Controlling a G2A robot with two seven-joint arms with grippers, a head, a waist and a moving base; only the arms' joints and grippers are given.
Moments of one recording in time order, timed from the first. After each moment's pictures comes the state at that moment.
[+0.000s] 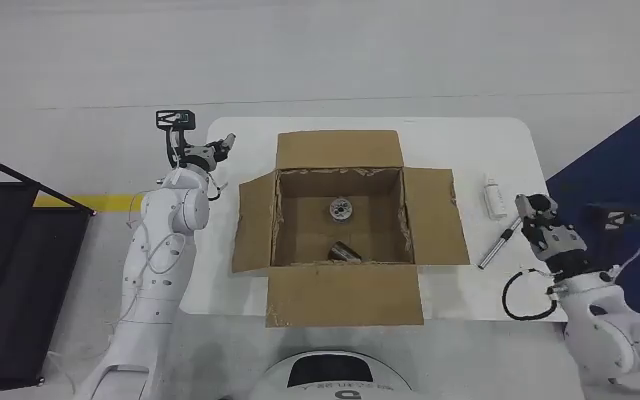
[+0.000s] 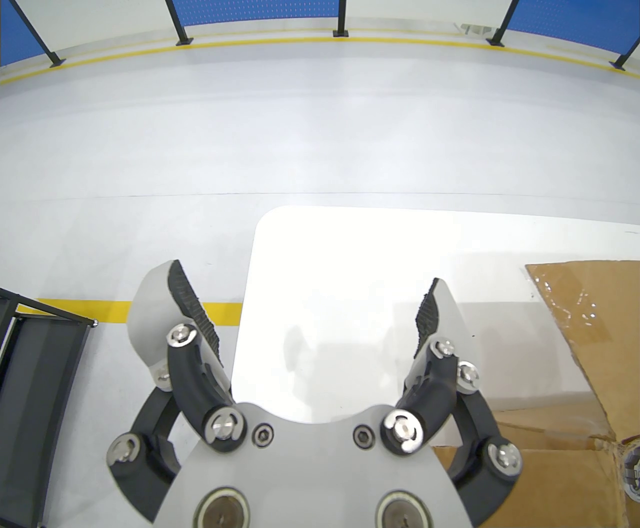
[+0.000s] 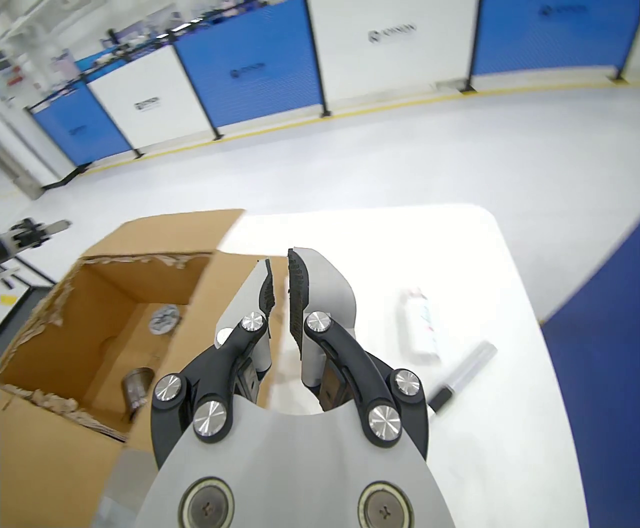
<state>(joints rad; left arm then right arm) 1.20 -1.33 -1.43 -1.47 1.29 0.12 -0.45 -2.21 -1.02 2.05 -2.14 -0.63 -0.07 0.16</state>
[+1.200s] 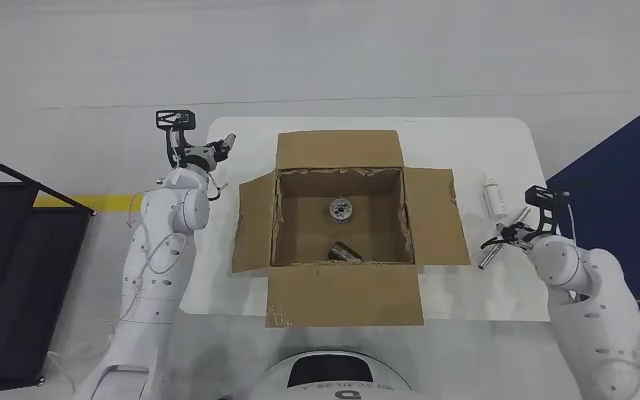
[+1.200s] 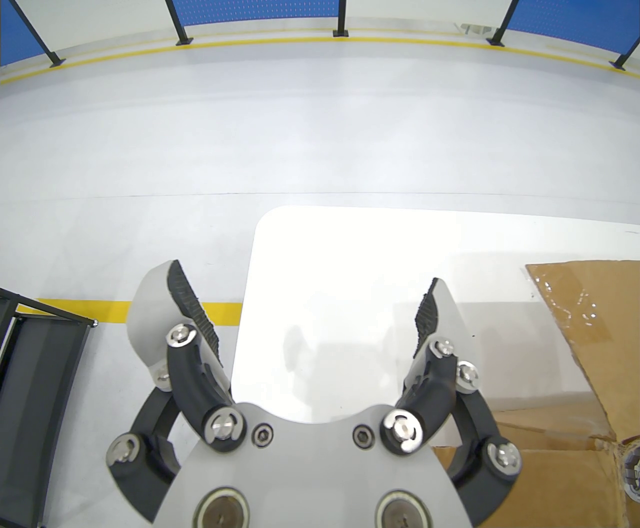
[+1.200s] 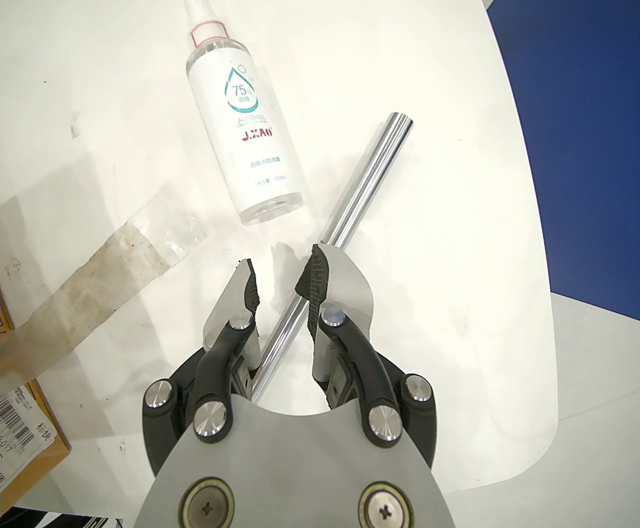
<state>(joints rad) 1.20 -1.33 -1.43 -1.47 1.29 0.12 -0.45 -1.64 -1.00 1.75 -1.67 -0.91 0.23 0.88</state>
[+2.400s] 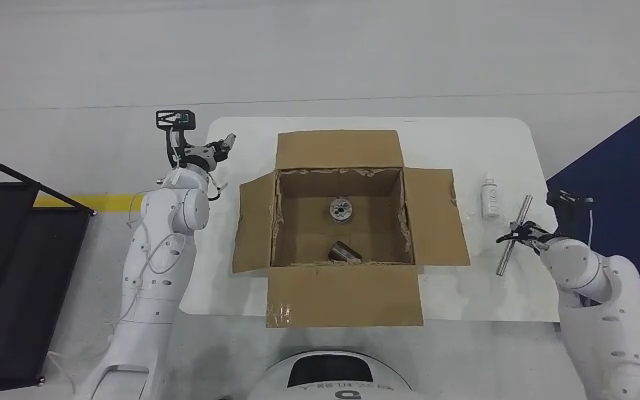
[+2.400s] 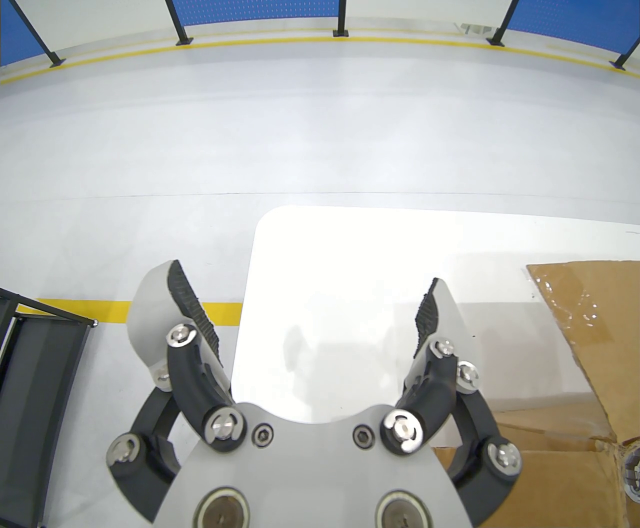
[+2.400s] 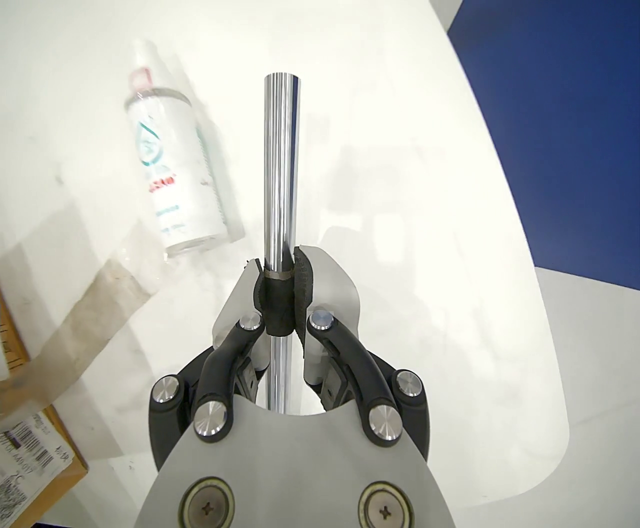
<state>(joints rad) 1.20 -1.33 -1.43 -1.47 1.29 0.12 -0.45 -1.70 -1.02 1.86 -1.65 -0.74 0.20 0.74</state>
